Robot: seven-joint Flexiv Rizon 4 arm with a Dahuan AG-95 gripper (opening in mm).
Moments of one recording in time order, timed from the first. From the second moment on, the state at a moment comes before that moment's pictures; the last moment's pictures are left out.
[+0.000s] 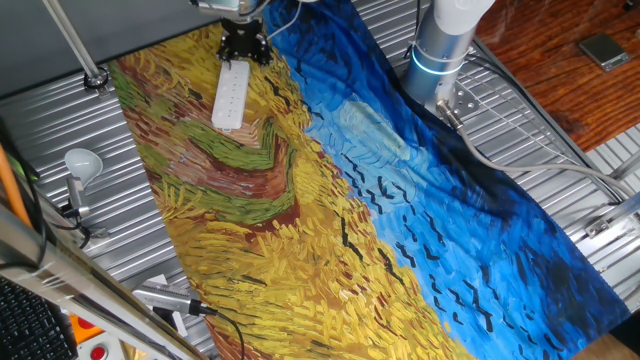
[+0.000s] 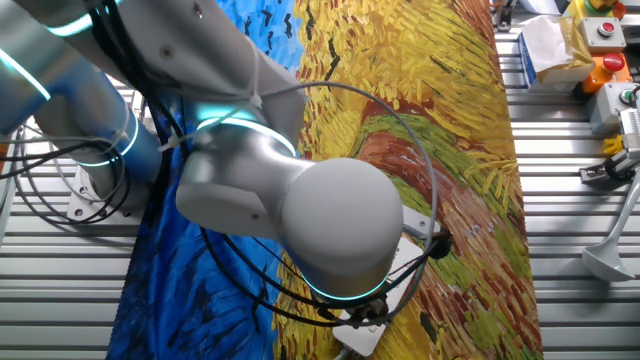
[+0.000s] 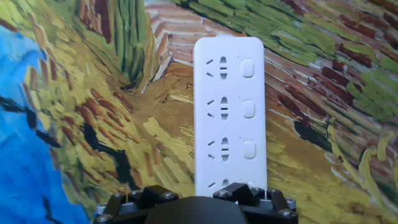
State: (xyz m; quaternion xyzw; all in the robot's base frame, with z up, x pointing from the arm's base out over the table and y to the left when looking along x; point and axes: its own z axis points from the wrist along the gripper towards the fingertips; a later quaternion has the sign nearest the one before) arm 0.407 -0.256 0.050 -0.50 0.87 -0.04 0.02
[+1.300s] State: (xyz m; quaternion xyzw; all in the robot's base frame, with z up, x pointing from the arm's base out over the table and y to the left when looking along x) arm 0.411 -0.265 0.027 -0.49 0.87 -0.02 0.03
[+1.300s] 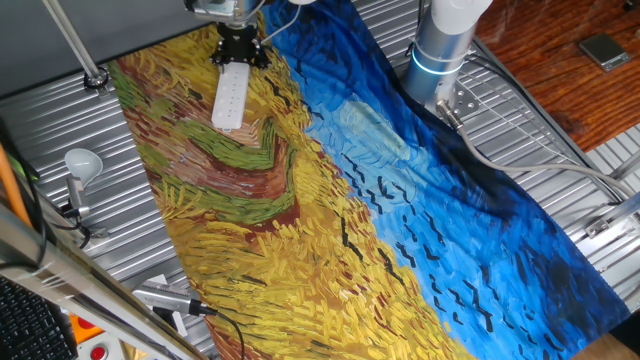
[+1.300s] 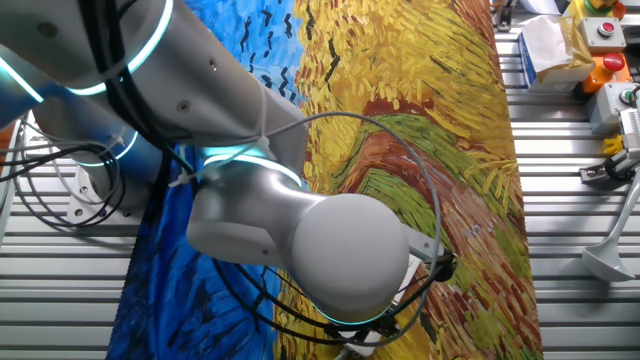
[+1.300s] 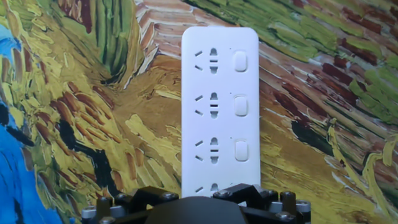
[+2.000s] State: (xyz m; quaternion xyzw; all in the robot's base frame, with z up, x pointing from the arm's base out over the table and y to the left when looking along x) arm 0.405 -0.266 0.024 -0.49 0.87 -0.02 0.04
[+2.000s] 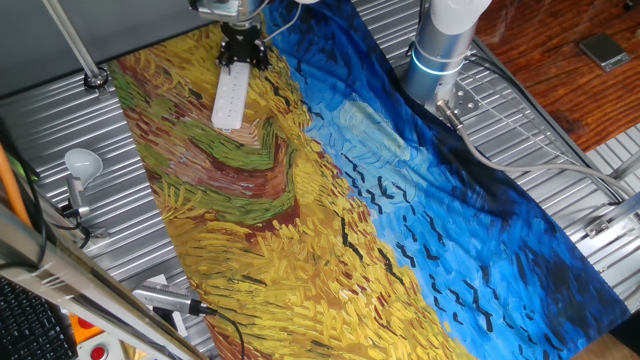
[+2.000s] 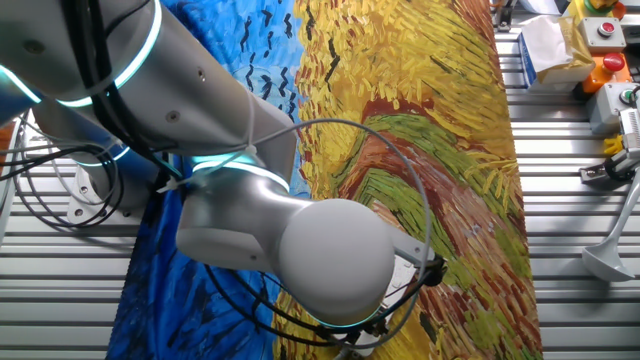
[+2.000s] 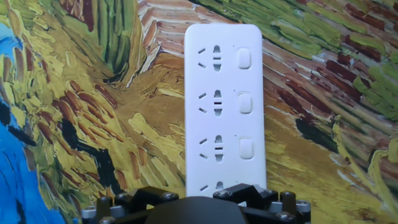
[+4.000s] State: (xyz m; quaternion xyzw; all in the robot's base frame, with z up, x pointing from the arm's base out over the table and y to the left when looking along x) arm 0.418 -0.274 0.013 -0.49 0.87 -0.03 0.05
